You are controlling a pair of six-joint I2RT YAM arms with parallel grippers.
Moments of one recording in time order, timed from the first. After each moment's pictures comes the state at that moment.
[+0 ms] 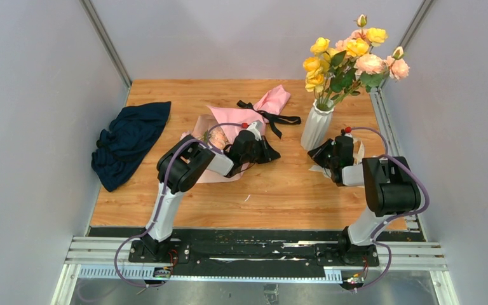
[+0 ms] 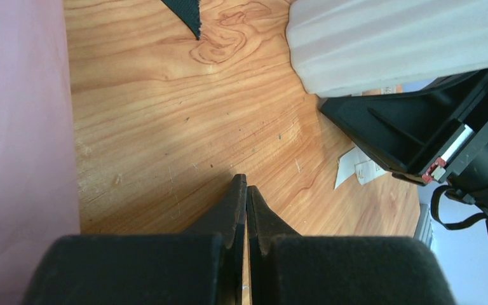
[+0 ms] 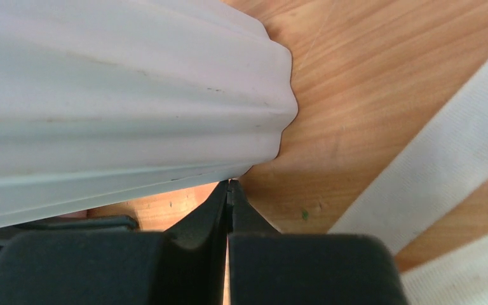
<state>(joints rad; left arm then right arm) -0.70 2.18 1.08 0.73 0.24 -0.84 0.06 1.65 0.50 0.62 -0.18 0.72</state>
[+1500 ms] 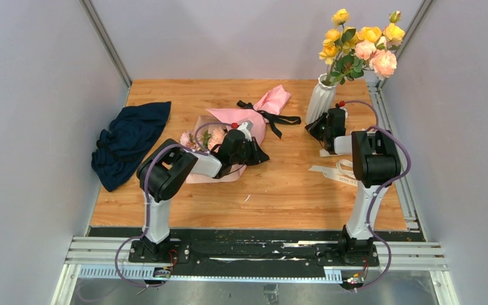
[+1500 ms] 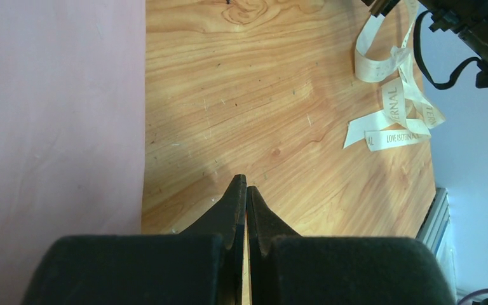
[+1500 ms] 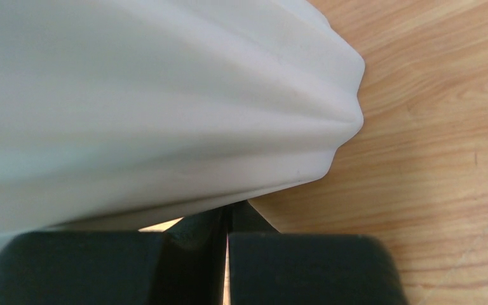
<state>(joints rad) -0.66 1.98 0.93 0.60 0.25 -0.77 0.06 2.01 1.00 0.50 -0.15 0.71</state>
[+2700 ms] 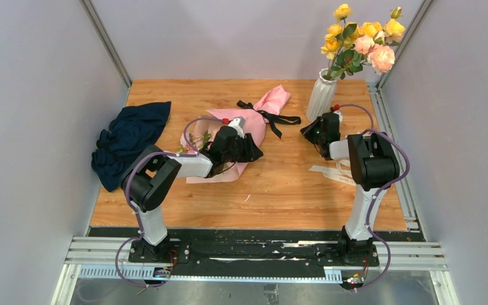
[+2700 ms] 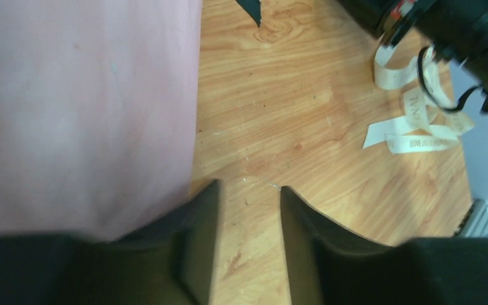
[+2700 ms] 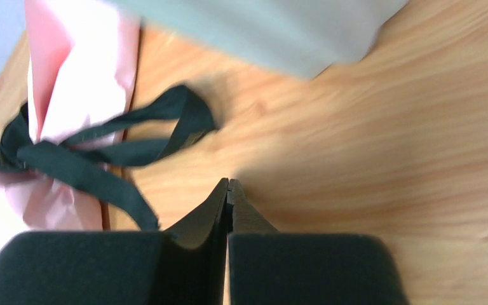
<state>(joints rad) -0.63 1.83 0.87 0.48 0.18 -0.67 0.10 1.99 0.94 0.58 -0.12 0.73</state>
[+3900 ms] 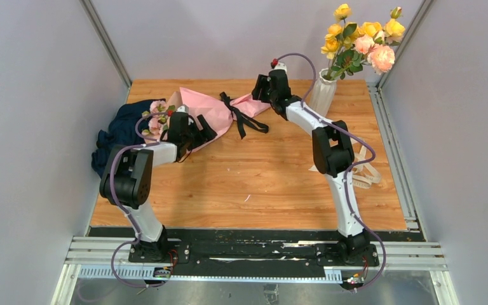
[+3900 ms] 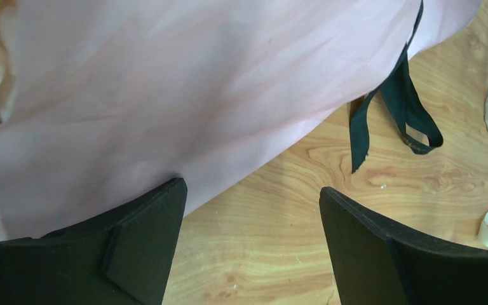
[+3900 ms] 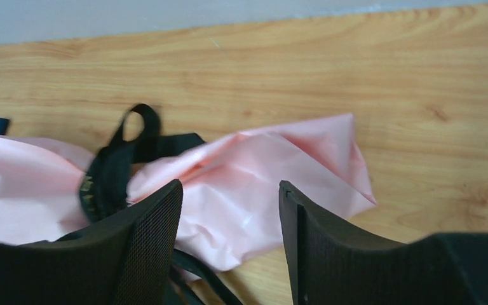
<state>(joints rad) -0.17 1.76 0.87 0.29 0.14 -0.63 0.42 2.36 1.97 0.04 0.03 0.41</state>
